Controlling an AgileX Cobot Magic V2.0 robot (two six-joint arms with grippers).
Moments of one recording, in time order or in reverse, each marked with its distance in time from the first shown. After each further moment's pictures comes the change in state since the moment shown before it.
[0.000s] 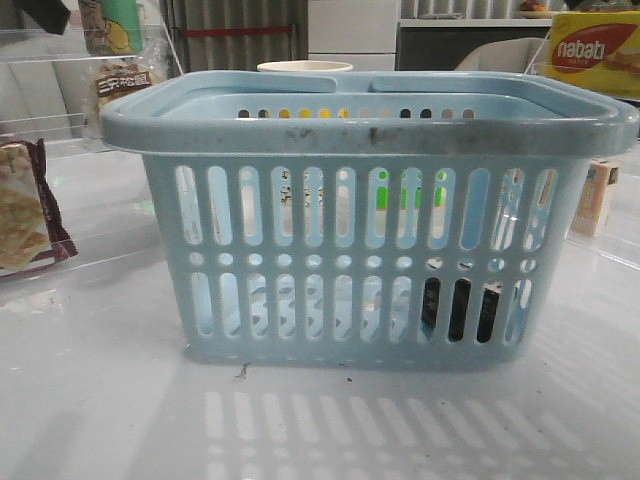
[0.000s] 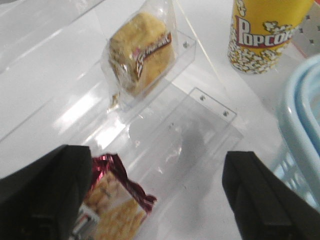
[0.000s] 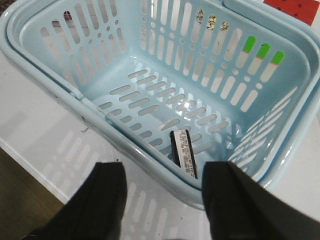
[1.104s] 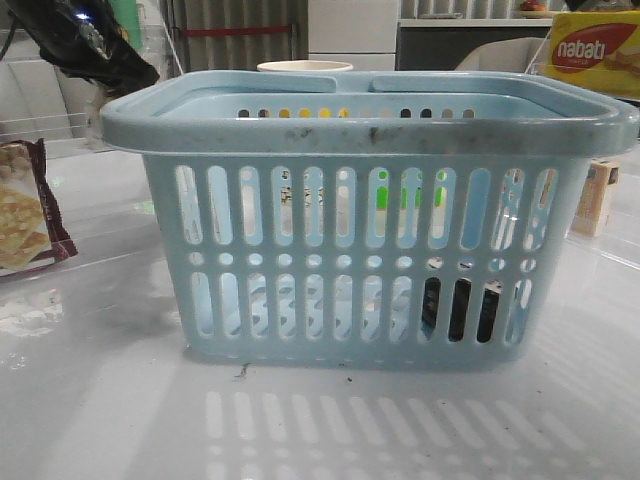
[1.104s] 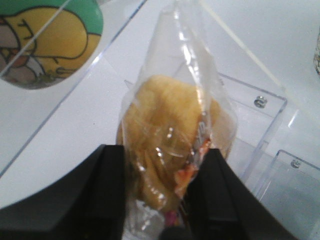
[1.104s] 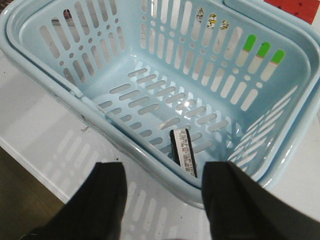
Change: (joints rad) left arm 0.000 0.587 -0.518 0.253 -0.041 0.001; right arm 0.000 0.000 0.000 -0.002 0.004 -0.002
